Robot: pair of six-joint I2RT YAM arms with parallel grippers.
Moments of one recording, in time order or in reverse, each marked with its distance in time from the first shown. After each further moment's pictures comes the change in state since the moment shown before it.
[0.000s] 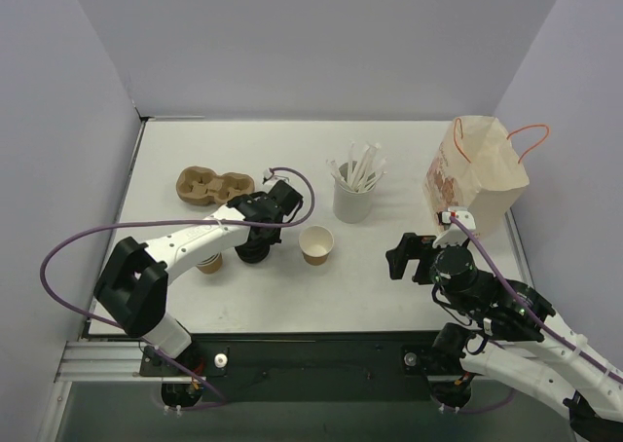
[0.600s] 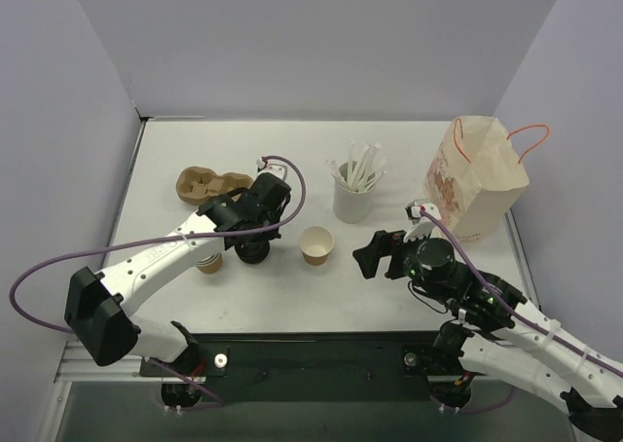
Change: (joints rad) left arm -0.032 -0.188 0.056 -0.050 0.096 0.011; right arm 0.000 0.079 -0.092 0.304 -0.213 -0.051
